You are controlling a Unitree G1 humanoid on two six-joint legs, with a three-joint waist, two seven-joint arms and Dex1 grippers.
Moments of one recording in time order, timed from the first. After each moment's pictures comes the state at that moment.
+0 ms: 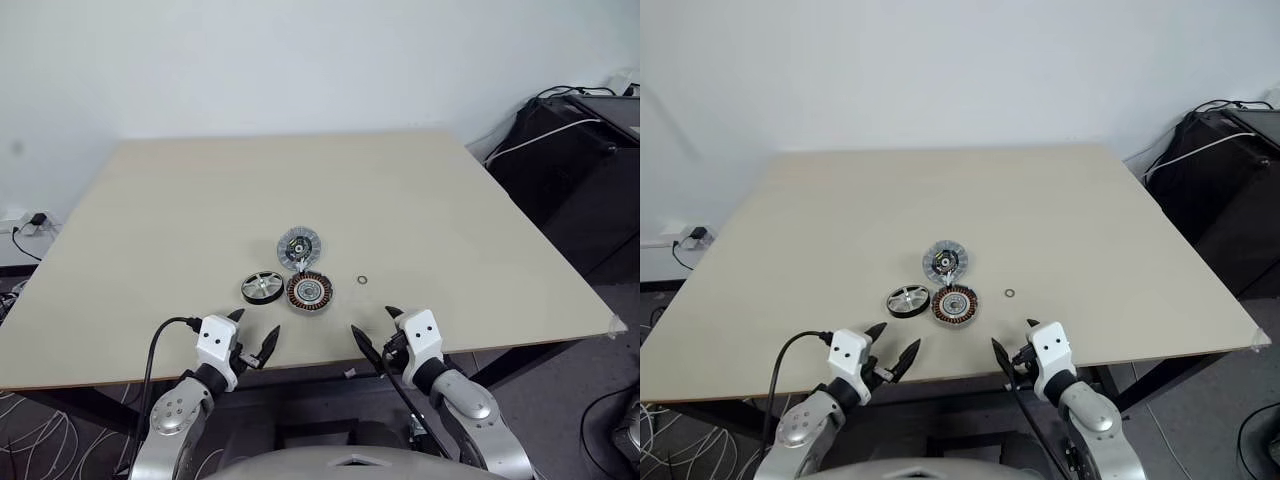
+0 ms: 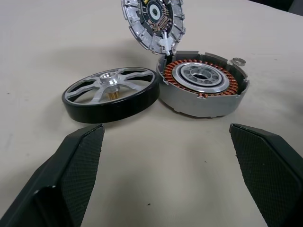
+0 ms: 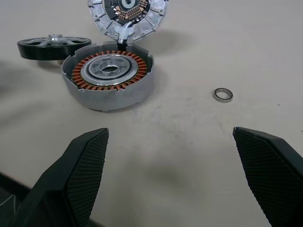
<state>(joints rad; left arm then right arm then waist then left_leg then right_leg) 0.38 0.21 -0.10 -0.13 -0.14 -0.01 -0.46 0.36 -0.26 0.14 -0.28 0.10 0.18 0.39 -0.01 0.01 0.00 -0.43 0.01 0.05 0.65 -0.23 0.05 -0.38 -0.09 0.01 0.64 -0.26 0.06</state>
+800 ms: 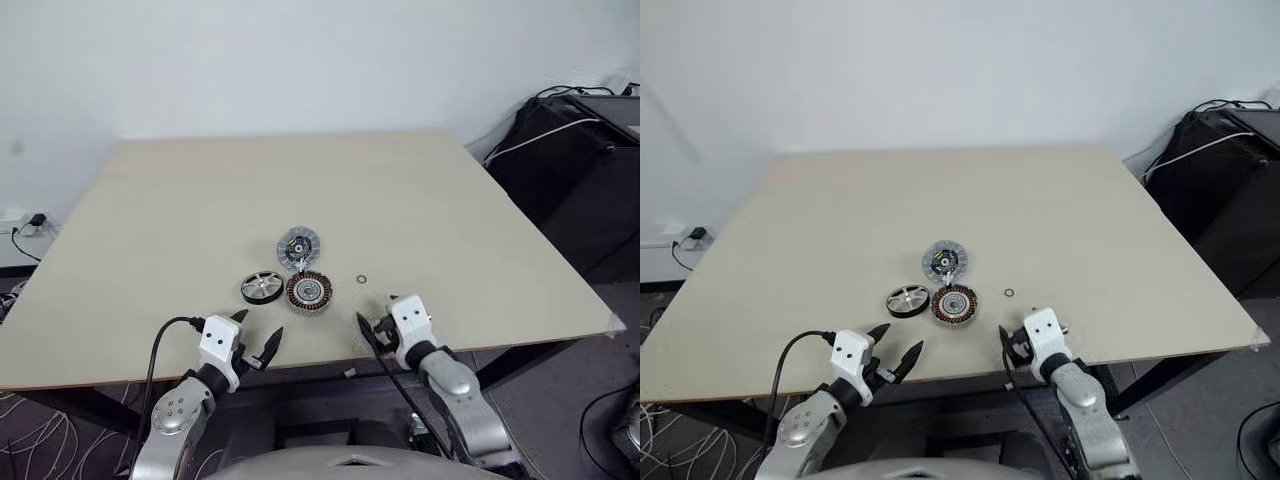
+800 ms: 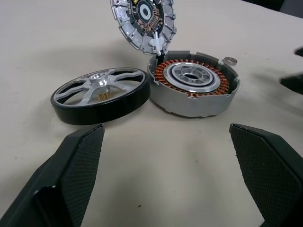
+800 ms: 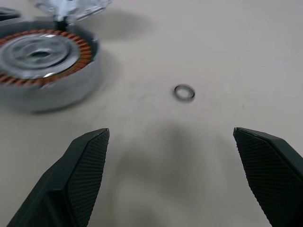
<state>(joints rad) 0.38 0.21 -0.11 -0.13 -0.14 -0.01 -0.47 0.13 -0.20 0.15 -0.06 -0.03 0.25 0.24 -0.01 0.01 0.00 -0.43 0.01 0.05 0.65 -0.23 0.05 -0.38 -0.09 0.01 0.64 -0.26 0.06</state>
